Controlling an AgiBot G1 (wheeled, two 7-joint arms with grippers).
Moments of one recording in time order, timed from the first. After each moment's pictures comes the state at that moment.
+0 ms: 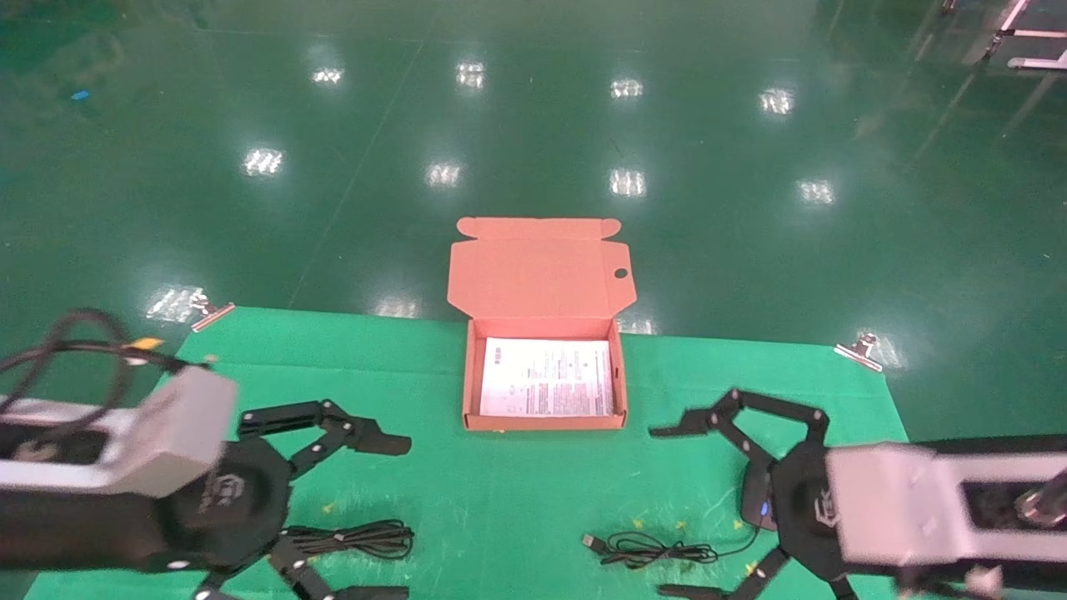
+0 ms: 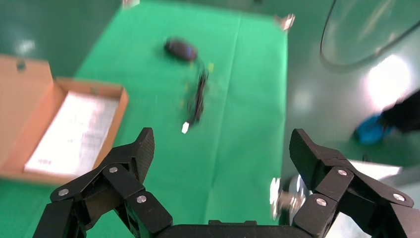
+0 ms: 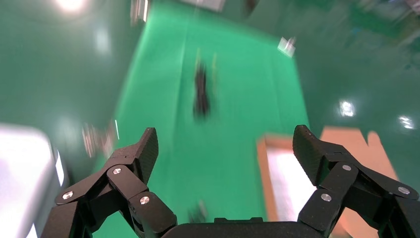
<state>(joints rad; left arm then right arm) -1.31 0.66 0.48 -1.26 1.12 1.55 -0.28 1.28 -0.62 -0.41 1.35 -1.22 -1.51 -0.04</state>
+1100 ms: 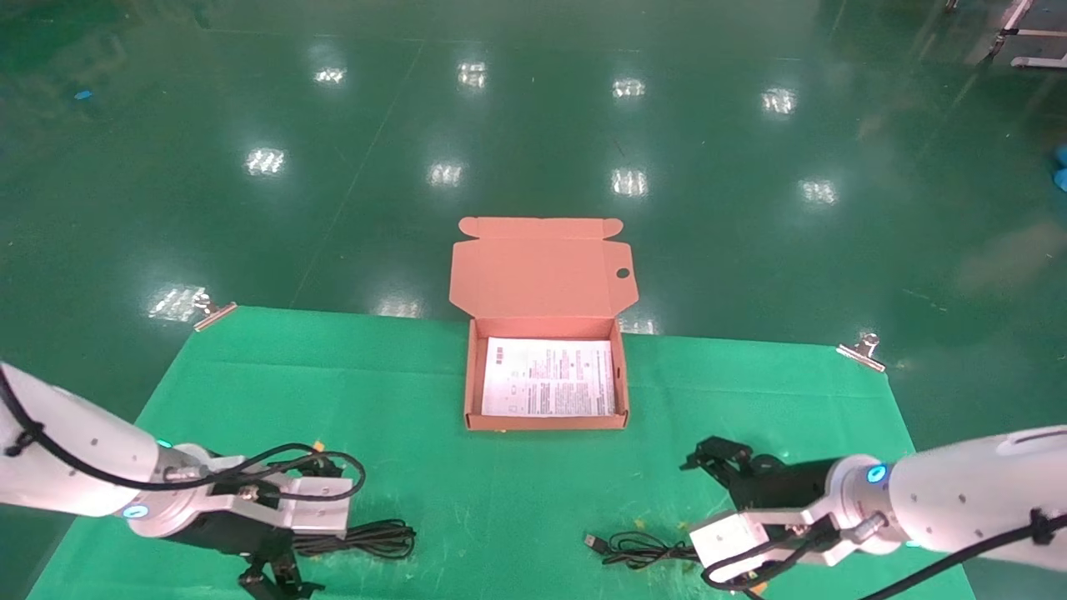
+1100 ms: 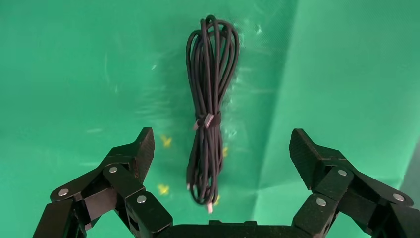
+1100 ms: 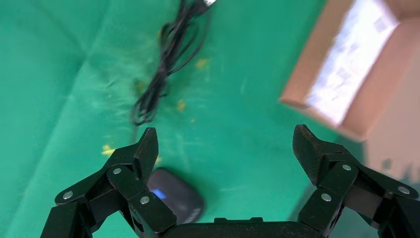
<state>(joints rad) -1.45 0.91 0.88 -1.11 1.88 1.38 -0.28 1.29 -0.87 -0.69 1.35 -2.02 -1.25 -0.18</state>
